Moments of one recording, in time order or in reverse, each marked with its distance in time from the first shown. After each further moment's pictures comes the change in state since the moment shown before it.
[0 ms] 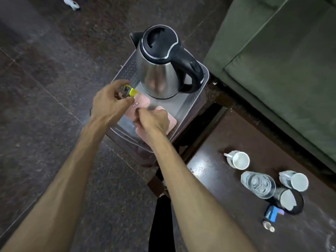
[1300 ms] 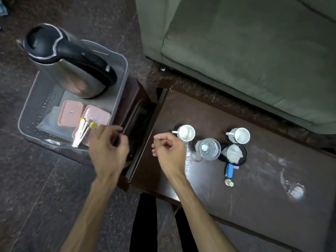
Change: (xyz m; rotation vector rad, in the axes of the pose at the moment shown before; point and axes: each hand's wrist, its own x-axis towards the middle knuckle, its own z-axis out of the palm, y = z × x) left_hand -0.162 0.036 0.153 0.136 0.181 0.339; right_hand -0.032 0.106 -0.252 0.084 0.119 -0.292
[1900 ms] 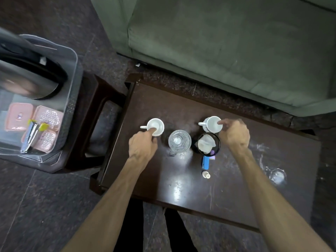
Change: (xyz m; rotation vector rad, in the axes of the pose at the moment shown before) left_hand -0.058 0.082 0.177 0.402 -0.691 0.092; right_hand 0.128 0.063 -0.280 -0.942 0.304 0.069
